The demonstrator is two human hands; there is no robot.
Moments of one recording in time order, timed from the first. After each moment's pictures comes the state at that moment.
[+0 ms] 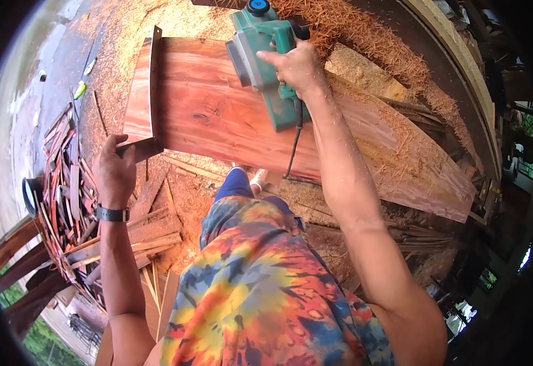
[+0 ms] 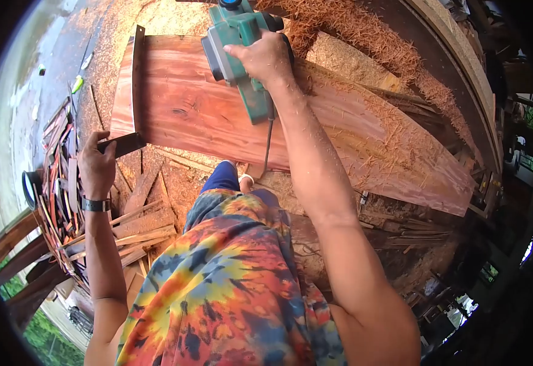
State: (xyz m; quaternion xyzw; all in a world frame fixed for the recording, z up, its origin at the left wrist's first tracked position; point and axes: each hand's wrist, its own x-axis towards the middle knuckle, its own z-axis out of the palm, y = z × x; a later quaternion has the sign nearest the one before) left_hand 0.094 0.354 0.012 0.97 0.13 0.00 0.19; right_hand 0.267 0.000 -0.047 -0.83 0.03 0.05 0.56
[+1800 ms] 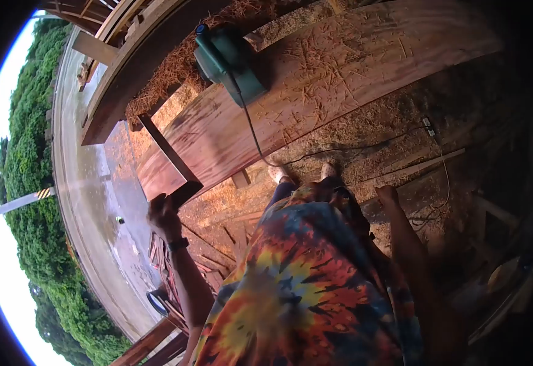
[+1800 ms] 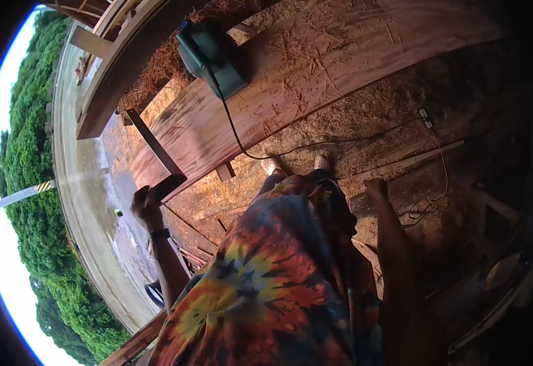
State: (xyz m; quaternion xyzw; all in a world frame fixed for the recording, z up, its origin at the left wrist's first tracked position) left_hand 0.047 0.184 0.012 0.94 0.02 0.10 0.34; right_hand -0.352 -0.308 -0.316 -0.65 0.56 0.28 0.43
